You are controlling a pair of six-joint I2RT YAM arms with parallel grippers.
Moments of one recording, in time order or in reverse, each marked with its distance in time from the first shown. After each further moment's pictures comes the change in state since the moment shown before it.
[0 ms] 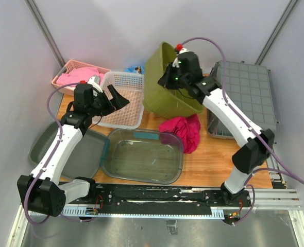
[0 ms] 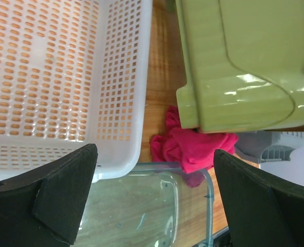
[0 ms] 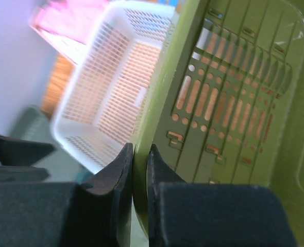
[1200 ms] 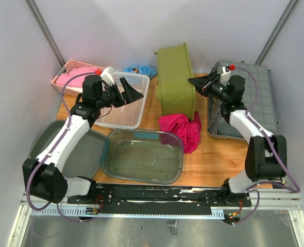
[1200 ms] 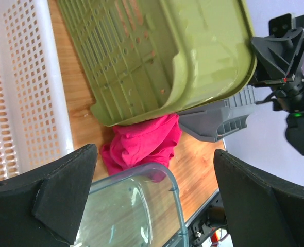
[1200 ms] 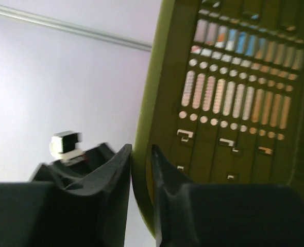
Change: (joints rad) left arm -0.080 0.134 0.085 0.177 0.212 -0.025; right arm -0.529 -0.163 -0.836 1.208 -0.674 0.853
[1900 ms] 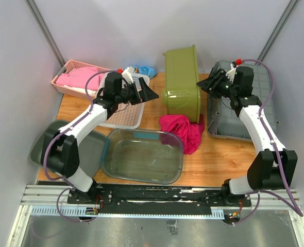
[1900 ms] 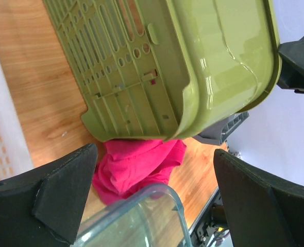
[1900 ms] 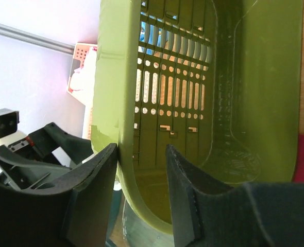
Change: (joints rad) left arm -0.110 0.268 0.084 0.158 0.021 -0.014; right arm -0.053 -0.153 0.236 -0.843 0.180 -0.568
